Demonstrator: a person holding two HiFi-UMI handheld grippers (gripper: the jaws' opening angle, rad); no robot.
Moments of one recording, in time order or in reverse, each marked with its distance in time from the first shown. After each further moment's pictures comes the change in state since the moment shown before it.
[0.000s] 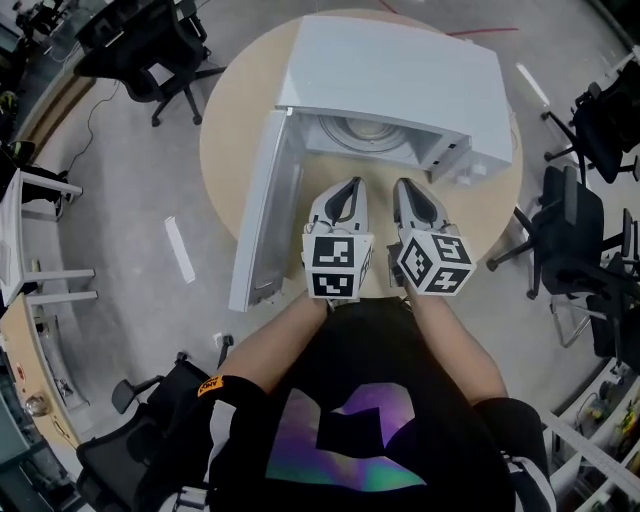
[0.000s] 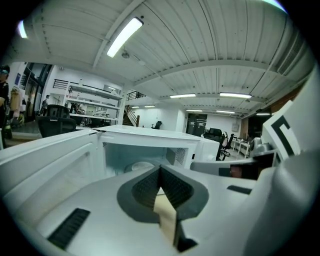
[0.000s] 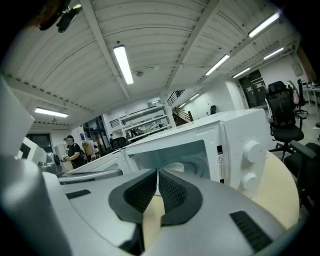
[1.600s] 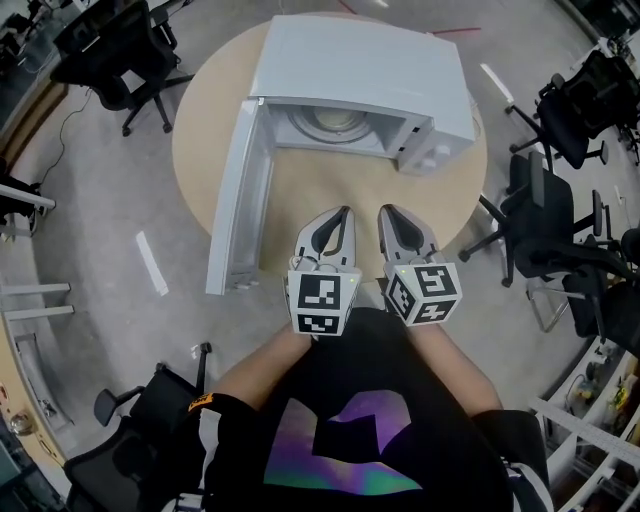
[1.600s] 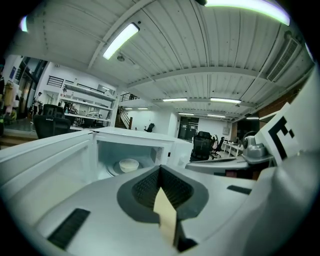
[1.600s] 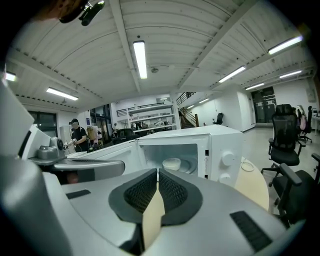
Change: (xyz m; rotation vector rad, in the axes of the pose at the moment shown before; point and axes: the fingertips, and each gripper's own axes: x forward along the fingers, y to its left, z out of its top) left arm -0.078 -0.063 -0.016 -0.004 -0.024 -0.098; right arm -0.094 0.022 -0.019 -0.184 0.050 -0.005
